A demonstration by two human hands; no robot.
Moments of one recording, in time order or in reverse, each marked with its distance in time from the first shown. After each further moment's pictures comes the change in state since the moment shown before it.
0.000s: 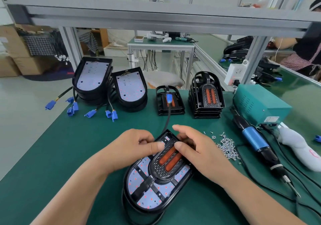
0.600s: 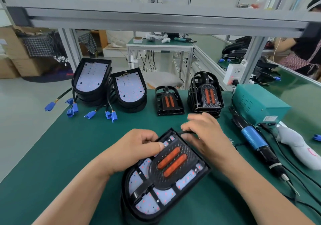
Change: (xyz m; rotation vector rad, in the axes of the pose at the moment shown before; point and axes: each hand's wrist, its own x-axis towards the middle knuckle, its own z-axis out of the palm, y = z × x) left_hand -0.005 0.014 0.006 -0.182 -0.072 0.056; right_hand 0.021 -0.002 -0.028 -0.547 0.090 -0.164
